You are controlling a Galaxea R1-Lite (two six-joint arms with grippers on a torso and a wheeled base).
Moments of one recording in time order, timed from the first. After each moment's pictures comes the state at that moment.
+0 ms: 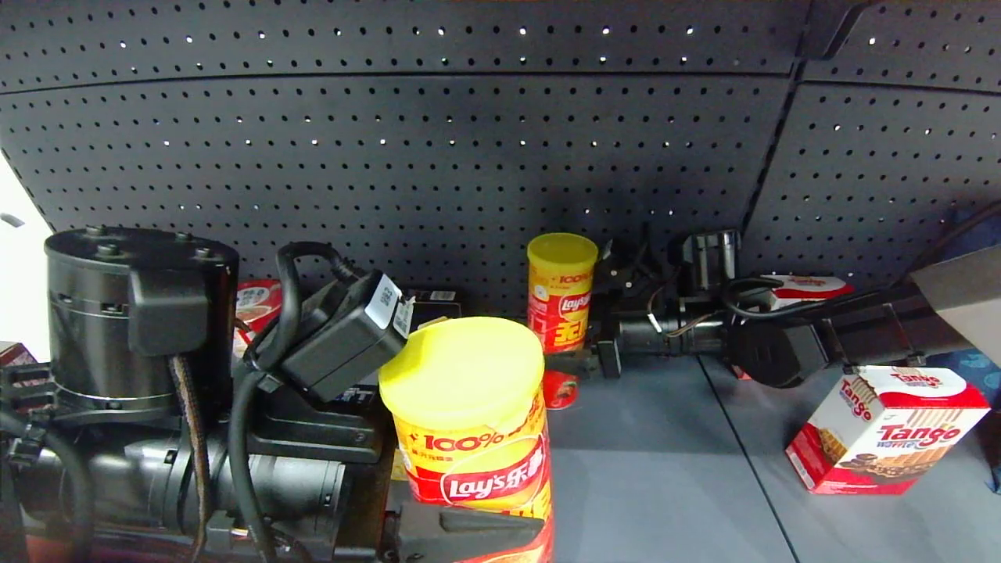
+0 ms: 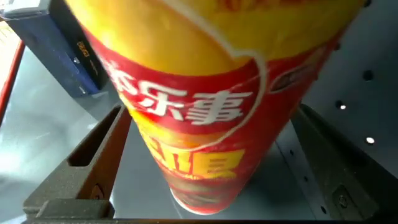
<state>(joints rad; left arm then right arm) -0.67 1.45 -0.77 -0.29 -0.73 0.12 0.46 2.07 -1.31 -0.44 0.75 -0.32</state>
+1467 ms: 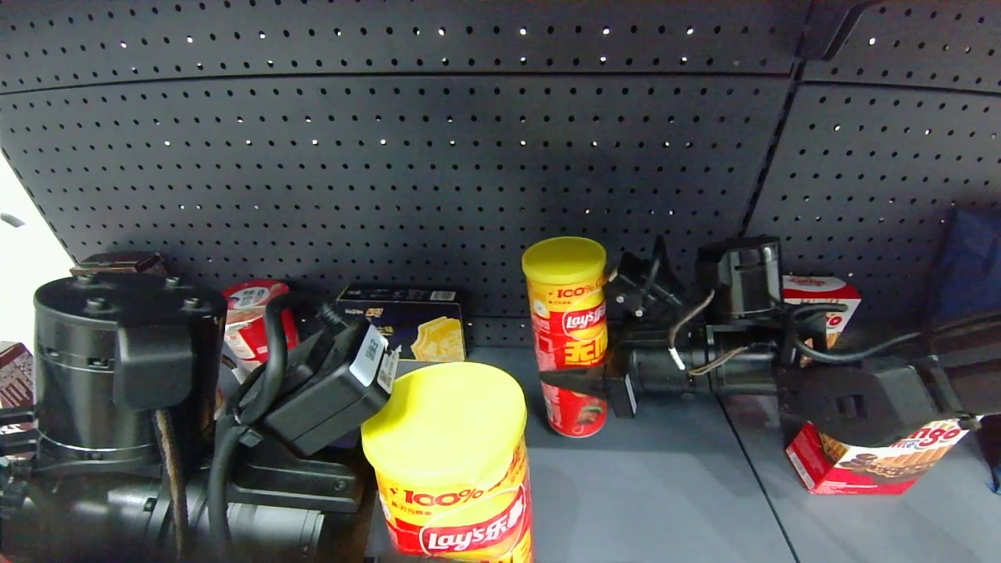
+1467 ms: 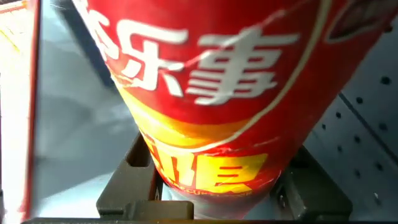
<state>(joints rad) -0.67 1.41 -0.68 -0.29 -0.73 0.12 0.58 1.85 -1.03 -0.48 0.53 -0.30</state>
